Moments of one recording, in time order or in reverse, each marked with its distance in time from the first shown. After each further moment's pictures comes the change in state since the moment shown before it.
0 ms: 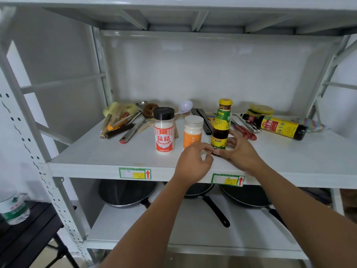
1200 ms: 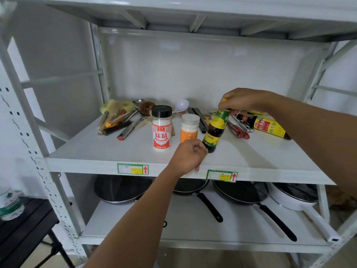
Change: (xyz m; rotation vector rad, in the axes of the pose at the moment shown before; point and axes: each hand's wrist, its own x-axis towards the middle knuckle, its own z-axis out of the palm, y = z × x) left_hand 0.008 0.000 -0.015 -0.219 -0.173 -0.138; right_hand 0.046 -0.162 -0.072 -0.664 -0.240 0.110
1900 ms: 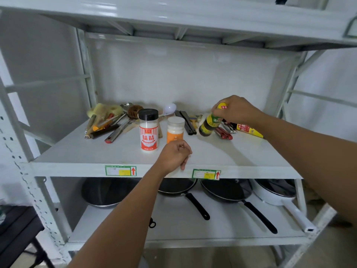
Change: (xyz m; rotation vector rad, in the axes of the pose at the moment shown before) left_hand -0.005 0.011 -0.004 -0.055 -0.016 -0.073; right_hand -0.038 0.030 0.012 0.106 0.316 -0.029
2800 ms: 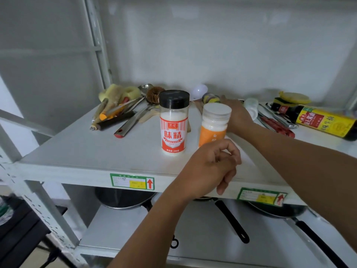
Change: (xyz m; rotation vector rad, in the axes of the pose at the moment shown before) left_hand 0.006 -0.017 -0.015 -0.235 -0.184 0.116; right_hand 0.155 0.023 0.201 -0.350 0.096 -0.183
